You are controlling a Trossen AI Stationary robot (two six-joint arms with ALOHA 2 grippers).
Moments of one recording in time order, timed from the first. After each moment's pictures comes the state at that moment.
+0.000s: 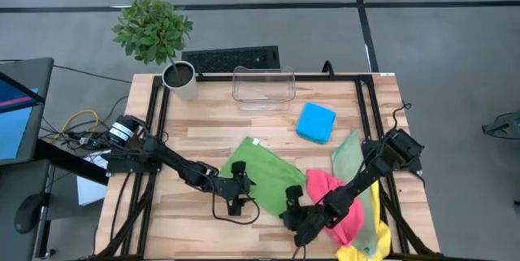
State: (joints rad) left arm -0.42 1.80 0.82 0.29 -0.30 -0.22; right arm 0.69 1.95 1.07 -0.05 0.44 0.26
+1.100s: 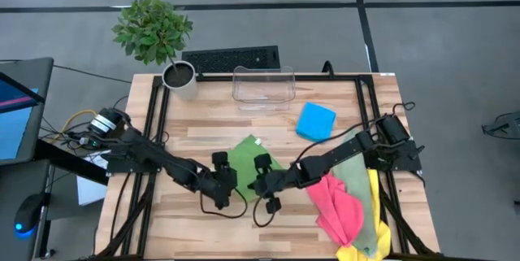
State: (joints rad) left arm -0.48 1.61 0.84 -0.27 -0.49 -0.36; right arm 0.35 1.94 1.17 0.13 0.20 -0.22
